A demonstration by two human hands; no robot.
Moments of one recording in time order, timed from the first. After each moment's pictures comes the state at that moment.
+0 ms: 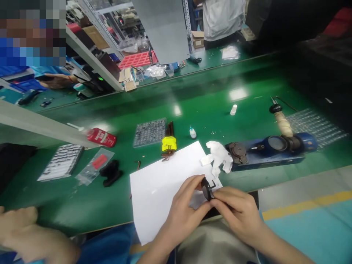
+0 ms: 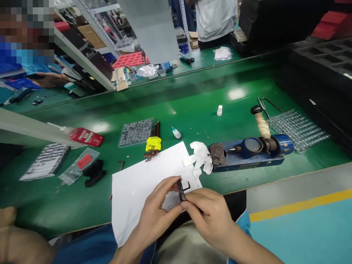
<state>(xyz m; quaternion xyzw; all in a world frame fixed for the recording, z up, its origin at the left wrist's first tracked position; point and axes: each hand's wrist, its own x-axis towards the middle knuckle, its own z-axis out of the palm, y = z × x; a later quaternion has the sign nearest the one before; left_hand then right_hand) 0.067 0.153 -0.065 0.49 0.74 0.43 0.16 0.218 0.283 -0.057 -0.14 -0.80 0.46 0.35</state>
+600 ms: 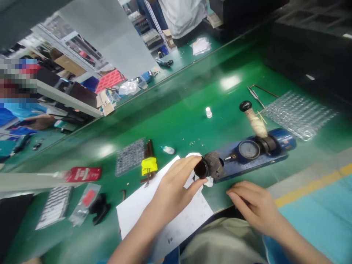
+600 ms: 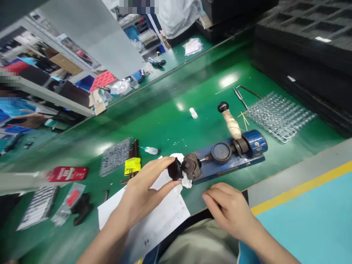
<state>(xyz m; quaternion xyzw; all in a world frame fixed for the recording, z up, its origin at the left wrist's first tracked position) 0.031 0.276 -0.005 0.72 0.65 0.24 0.03 0.273 0.357 -0.094 -0.21 -0.82 0.42 0.33</state>
